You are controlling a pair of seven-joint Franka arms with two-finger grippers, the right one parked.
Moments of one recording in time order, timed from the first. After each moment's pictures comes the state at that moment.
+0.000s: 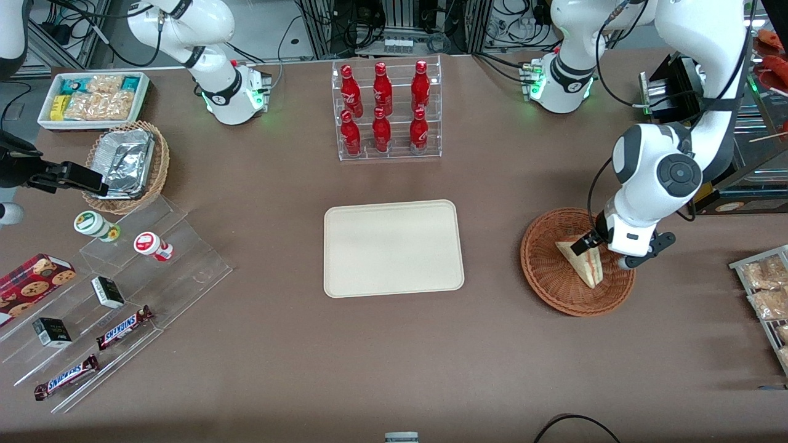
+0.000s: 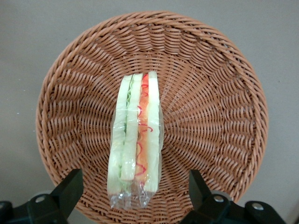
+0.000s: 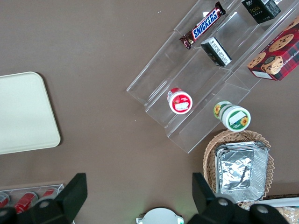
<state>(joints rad) 0.01 0.19 -0.11 -2.20 0.05 2.38 -0.66</state>
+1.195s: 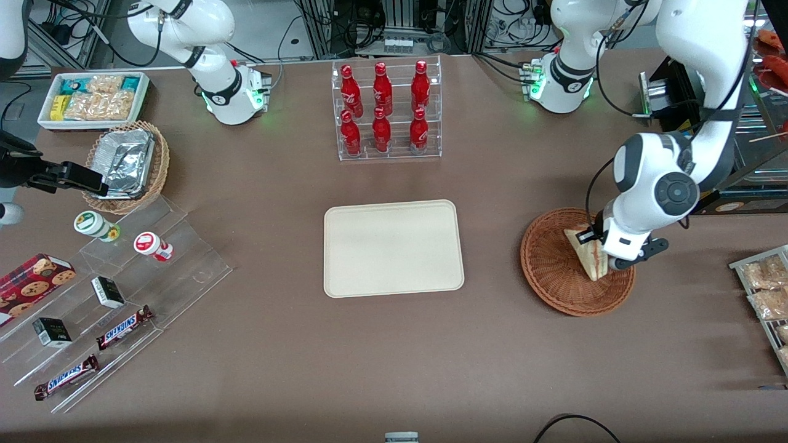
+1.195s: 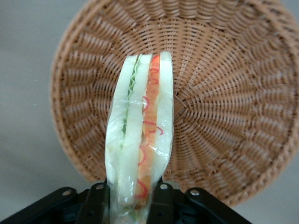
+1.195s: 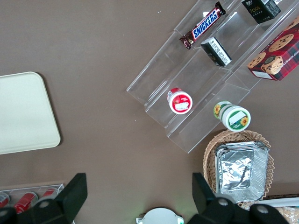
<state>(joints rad) 0.01 0.21 -0.11 -2.11 0.05 2.16 -0.53</state>
